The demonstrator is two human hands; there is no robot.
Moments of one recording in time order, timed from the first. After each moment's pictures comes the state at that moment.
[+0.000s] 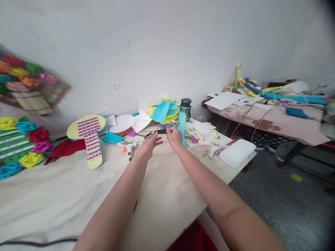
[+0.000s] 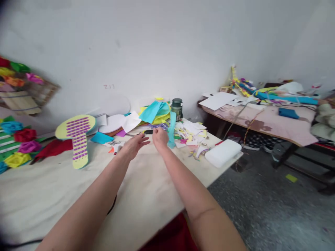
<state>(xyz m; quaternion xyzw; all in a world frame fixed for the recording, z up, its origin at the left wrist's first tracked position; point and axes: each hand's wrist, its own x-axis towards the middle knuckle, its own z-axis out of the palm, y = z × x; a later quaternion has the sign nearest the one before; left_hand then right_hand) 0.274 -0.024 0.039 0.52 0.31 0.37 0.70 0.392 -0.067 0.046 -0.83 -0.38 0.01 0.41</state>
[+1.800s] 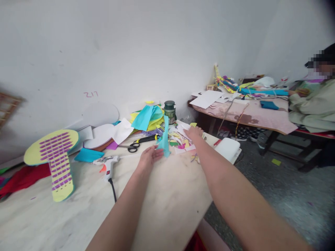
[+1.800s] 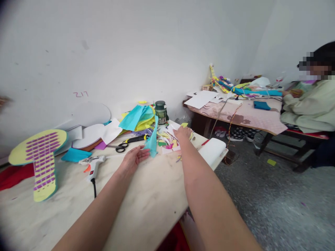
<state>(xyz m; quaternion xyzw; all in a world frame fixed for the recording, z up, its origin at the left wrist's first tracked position) 0.326 -0.041 0.010 0.48 0.30 0.30 0.77 0.586 -0.101 0.017 -0.96 -0.22 -0.04 0.16</state>
